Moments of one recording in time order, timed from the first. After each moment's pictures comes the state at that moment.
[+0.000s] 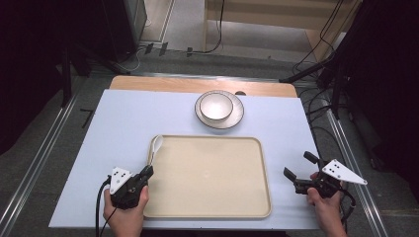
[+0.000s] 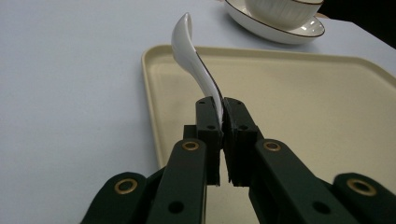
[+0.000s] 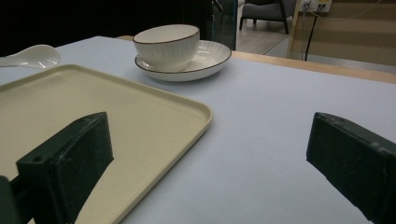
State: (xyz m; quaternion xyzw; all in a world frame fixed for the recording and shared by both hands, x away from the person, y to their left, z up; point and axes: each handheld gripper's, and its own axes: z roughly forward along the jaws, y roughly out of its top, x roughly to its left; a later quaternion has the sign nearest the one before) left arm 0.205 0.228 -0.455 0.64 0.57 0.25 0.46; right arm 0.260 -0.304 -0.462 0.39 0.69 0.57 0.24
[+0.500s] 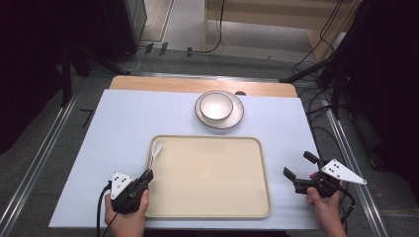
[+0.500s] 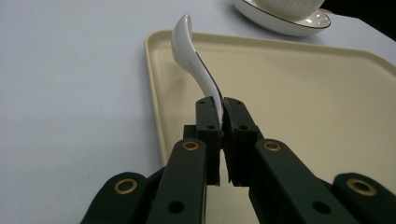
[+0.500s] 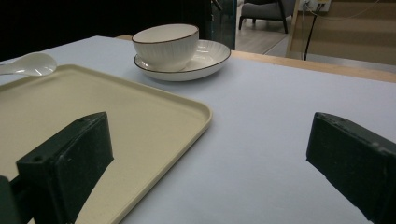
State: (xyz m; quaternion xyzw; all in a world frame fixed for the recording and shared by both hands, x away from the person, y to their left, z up) left arm 0.197 0.226 -0.466 0.63 0.58 0.25 0.45; right arm 0.261 -0.303 -0.463 0.39 0.68 0.57 0.24
